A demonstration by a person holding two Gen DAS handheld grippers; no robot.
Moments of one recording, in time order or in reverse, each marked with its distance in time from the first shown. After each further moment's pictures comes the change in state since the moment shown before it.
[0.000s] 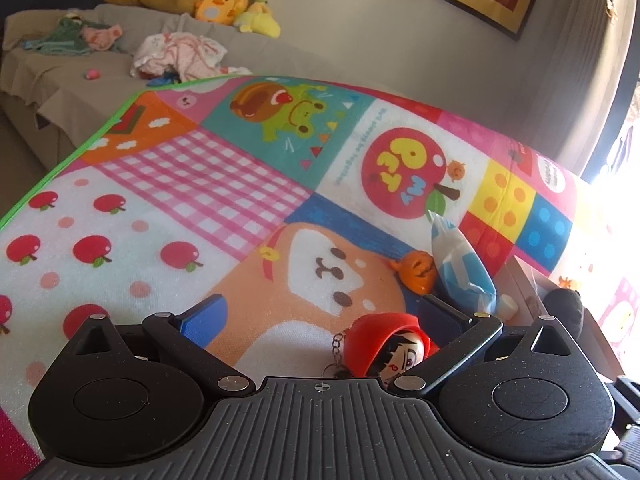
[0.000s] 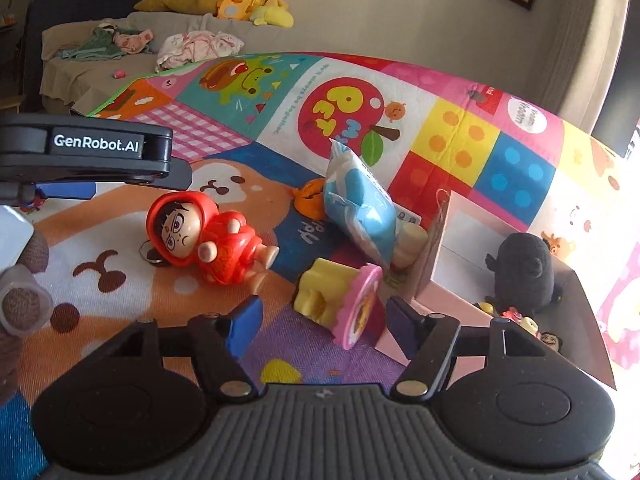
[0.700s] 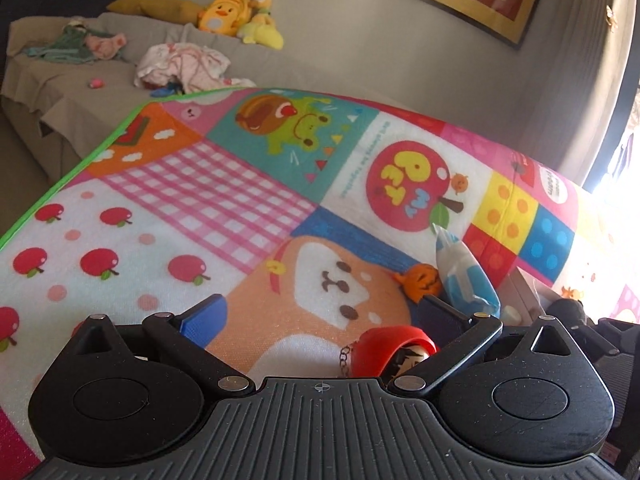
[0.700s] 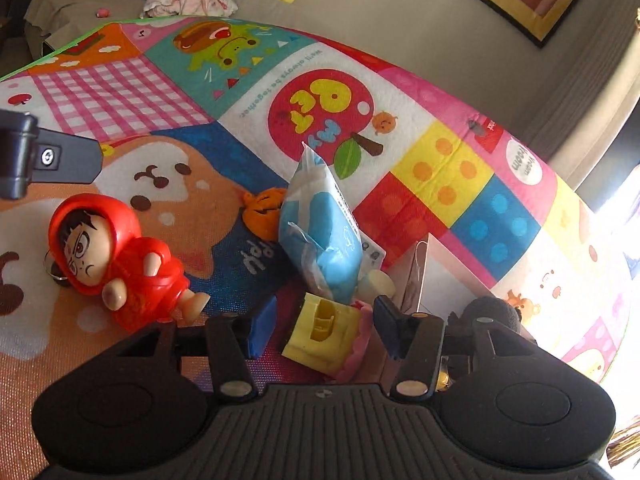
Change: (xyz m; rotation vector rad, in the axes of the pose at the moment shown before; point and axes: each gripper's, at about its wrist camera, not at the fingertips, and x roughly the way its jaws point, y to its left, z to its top) left arm 0.002 0.003 0.001 0.015 -0.036 0.011; right arm 0.026 0.005 0.026 -0.178 0.031 -0.131
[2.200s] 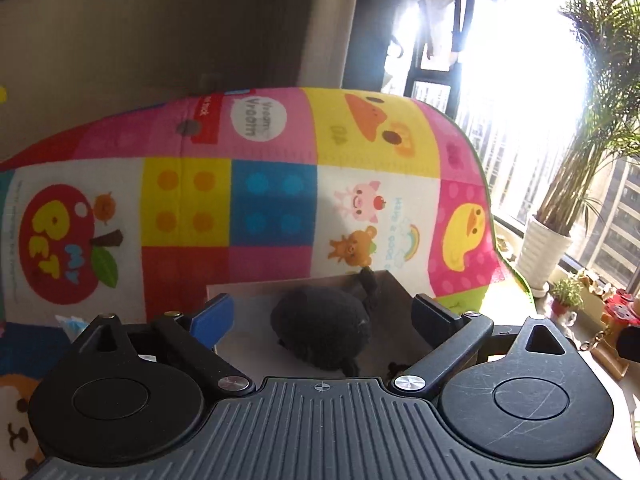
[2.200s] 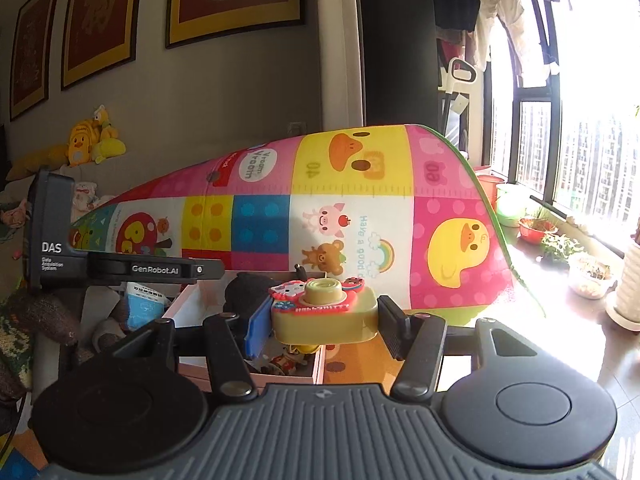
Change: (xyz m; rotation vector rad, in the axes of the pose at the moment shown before) left arm 0.057 -0.250 0.014 0.522 0.138 -0.481; right arm -0.124 -0.260 -0.127 0.726 -0.125 -0.040
